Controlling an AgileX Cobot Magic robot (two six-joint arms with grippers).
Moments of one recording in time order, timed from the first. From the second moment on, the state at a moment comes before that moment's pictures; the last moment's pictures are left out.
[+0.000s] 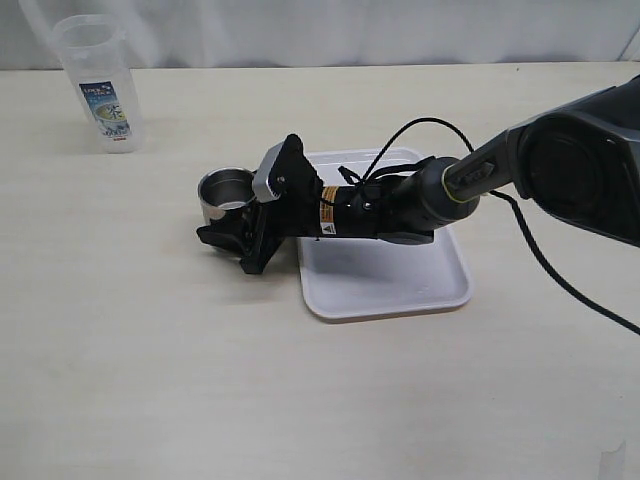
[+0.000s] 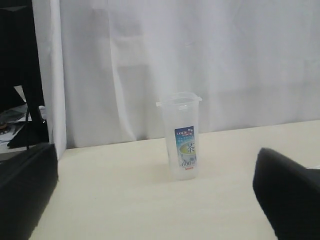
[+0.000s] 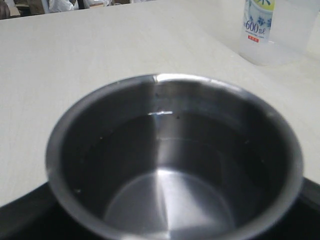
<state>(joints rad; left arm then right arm) -0.02 0.00 0.00 -0.03 0.07 0.16 0.48 2.45 -1.35 -1.00 -0.93 0.48</state>
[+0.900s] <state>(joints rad) 0.01 0.00 0.00 0.07 0.31 0.03 0.48 2.45 -1.35 -1.00 -0.93 0.48</state>
